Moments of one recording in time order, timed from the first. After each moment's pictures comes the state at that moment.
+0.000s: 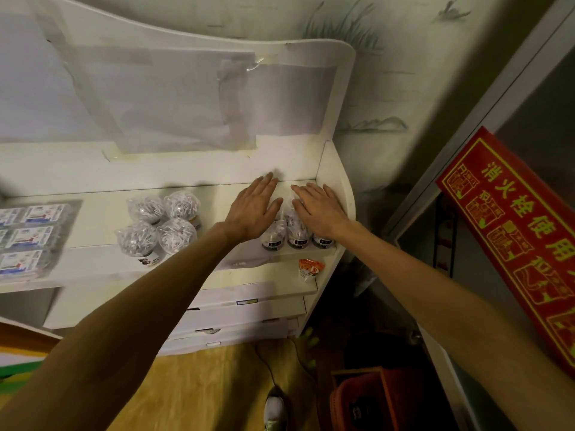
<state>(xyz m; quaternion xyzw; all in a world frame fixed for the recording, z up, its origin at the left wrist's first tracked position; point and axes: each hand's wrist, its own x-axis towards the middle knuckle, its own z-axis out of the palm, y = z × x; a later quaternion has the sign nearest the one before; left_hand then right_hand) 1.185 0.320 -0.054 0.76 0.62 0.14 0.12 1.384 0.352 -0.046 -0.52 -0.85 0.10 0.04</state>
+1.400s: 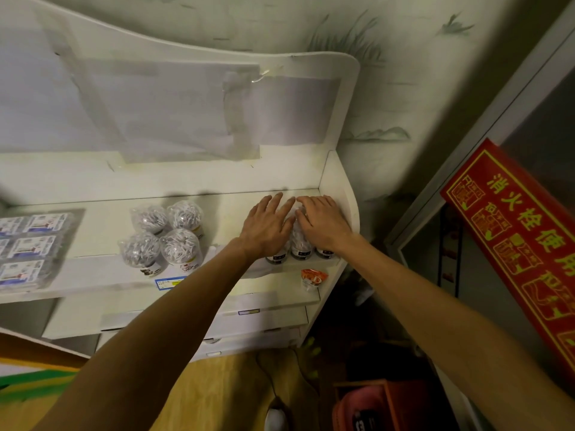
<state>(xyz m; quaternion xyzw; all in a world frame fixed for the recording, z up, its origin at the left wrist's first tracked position) 1.208 0.314 -0.059 0.76 0.63 0.09 0.12 1.380 0.350 -0.048 -0.52 -0.84 0.10 0.10</state>
